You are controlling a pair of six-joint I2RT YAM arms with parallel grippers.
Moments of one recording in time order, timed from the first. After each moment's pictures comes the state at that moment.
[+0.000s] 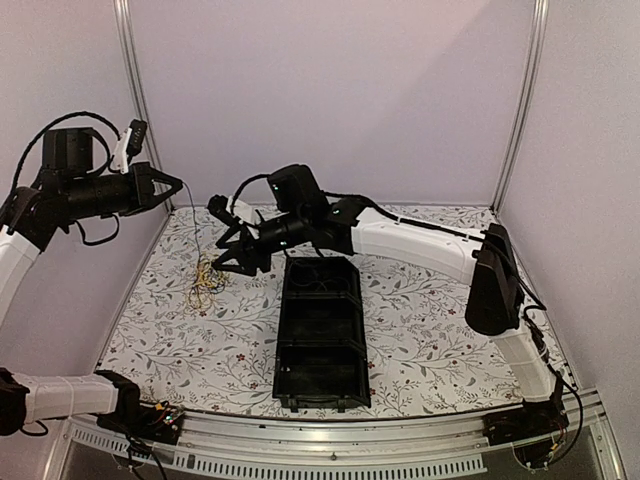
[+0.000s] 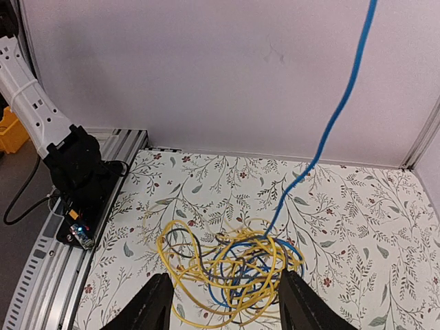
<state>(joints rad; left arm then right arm) -0.29 1.00 1.34 -0.73 0.35 -0.37 1.03 2.36 2.23 -0.27 -0.59 -0.26</state>
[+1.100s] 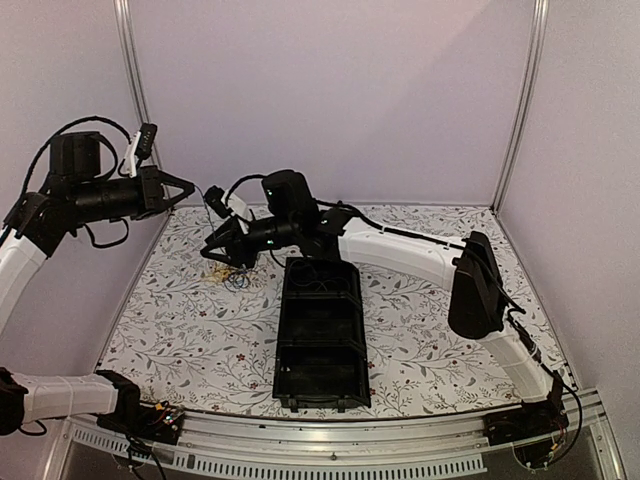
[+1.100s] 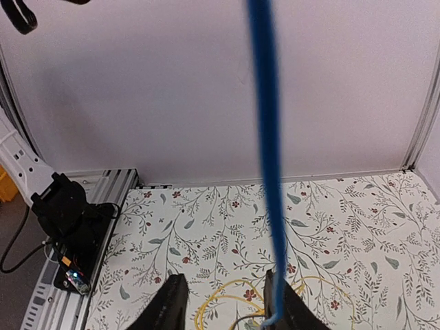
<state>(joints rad) -0.32 1.00 1.27 -0.64 0.44 -0.41 1.04 2.44 2.31 -0.13 -0.56 -0.08</state>
